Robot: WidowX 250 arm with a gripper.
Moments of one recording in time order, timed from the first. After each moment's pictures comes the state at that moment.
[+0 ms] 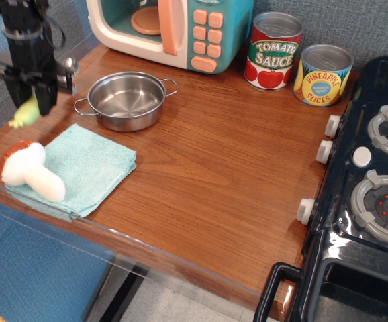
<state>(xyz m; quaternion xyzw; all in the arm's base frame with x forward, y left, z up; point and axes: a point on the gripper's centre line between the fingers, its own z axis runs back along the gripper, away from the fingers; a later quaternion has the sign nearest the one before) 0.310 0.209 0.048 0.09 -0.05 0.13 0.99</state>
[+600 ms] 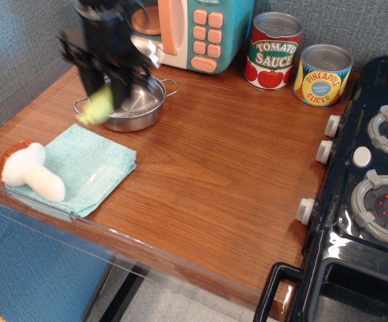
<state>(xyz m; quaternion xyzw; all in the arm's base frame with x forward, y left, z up) 0.314 0.085 0.082 0.06 -0.08 0.01 1.00</state>
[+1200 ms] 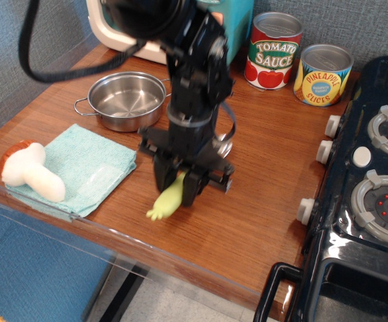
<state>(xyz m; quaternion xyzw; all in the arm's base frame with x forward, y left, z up) 0.280 -0.009 0.017 0.04 -0.02 -0.02 1.00</state>
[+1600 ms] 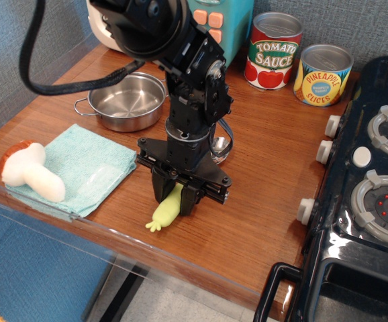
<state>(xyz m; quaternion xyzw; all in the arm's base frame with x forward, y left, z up) 0.272 -0.007 0.009 0.05 -0.02 -0.01 1.00</state>
